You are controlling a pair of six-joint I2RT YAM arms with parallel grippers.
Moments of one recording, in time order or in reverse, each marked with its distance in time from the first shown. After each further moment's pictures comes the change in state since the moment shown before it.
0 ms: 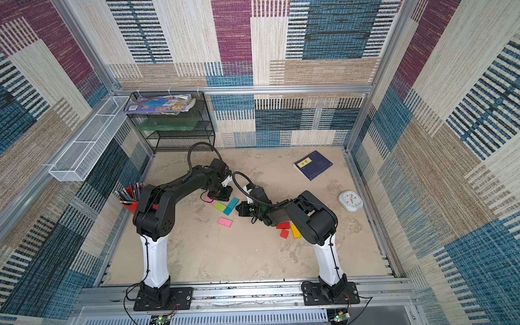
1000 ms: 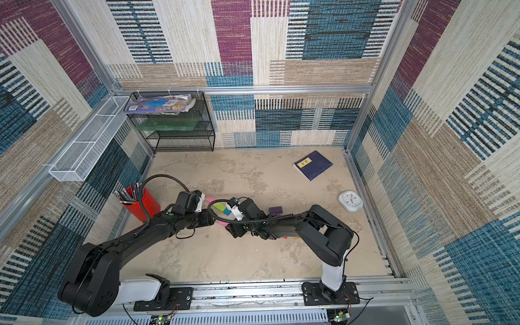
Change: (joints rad) left arm 0.047 -0.813 -0.954 0.546 0.002 -0.380; right arm 0.219 -0.231 -0.061 -0.272 0.180 -0.554
